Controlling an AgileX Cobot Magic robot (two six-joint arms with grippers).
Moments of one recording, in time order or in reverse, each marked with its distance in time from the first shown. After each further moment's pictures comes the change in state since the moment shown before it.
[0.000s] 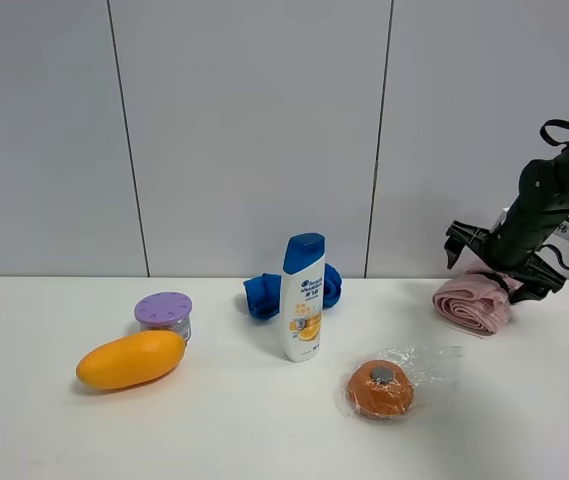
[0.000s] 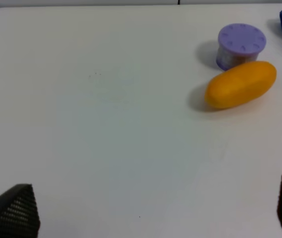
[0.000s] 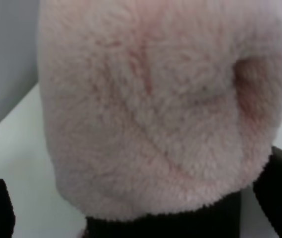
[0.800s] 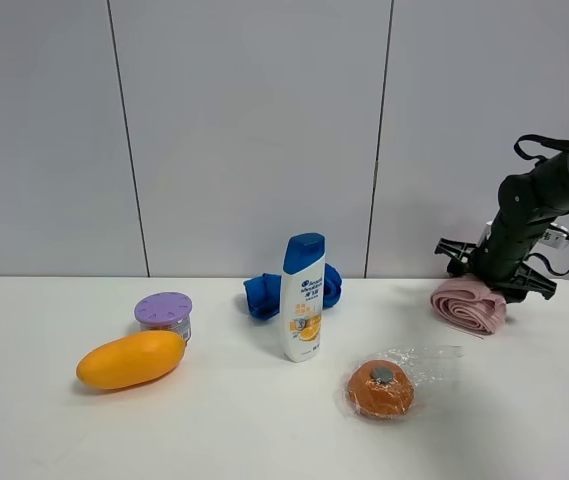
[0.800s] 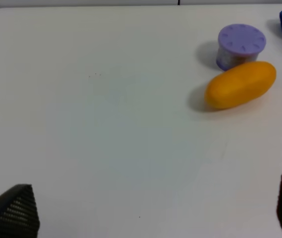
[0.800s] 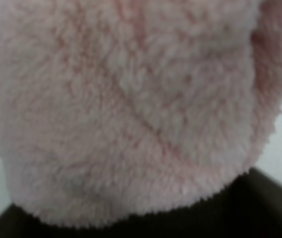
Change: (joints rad) left arm 0.000 0.000 0.000 0.000 0.000 0.000; right arm 0.031 0.053 -0.043 -0.123 0.067 0.040
